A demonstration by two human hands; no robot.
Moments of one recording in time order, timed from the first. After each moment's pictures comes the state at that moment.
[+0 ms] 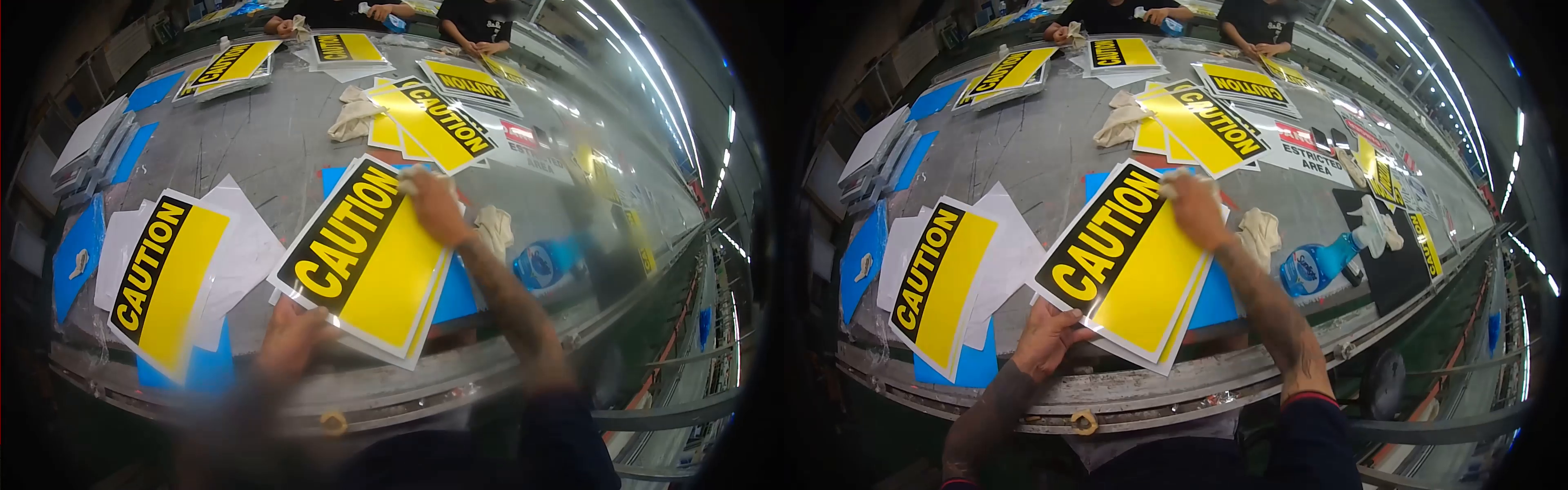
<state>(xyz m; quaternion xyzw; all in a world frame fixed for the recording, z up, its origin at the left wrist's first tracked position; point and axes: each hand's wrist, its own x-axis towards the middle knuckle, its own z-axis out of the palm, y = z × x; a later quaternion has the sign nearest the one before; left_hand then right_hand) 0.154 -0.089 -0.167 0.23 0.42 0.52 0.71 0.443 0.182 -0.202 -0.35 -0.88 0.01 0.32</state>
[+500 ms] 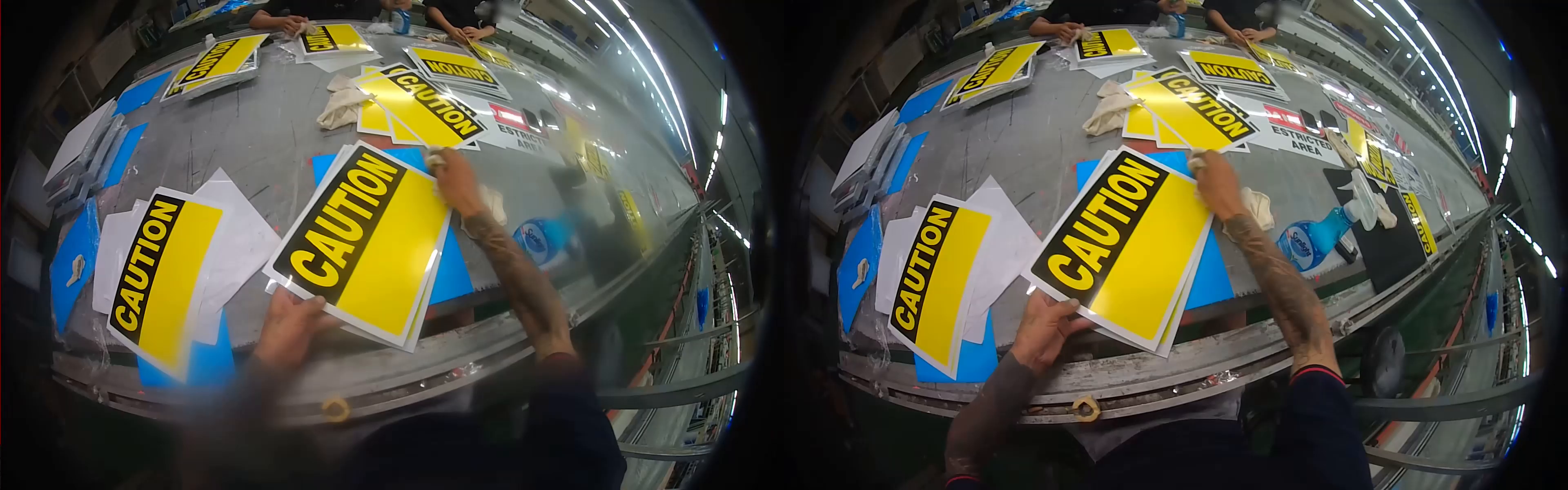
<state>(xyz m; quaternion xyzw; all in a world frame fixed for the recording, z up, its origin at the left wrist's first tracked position) 0.152 -0.092 -0.164 0.25 0.43 0.50 0.71 0.493 0.193 -0.202 -0.43 -0.82 0.05 0.36</state>
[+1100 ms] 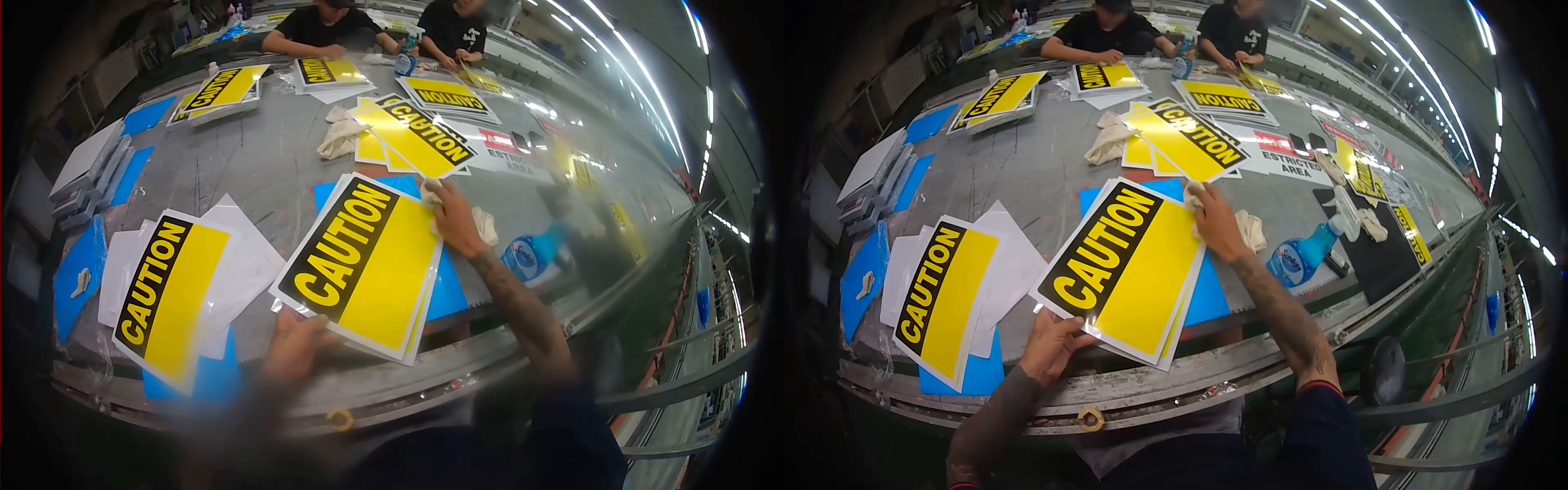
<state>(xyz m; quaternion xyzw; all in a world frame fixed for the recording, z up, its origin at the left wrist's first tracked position) 0.149 -0.094 -0.175 0.25 0.43 0.51 0.70 0.496 0.155 -0.179 -0.48 -0.81 0.10 0.33</state>
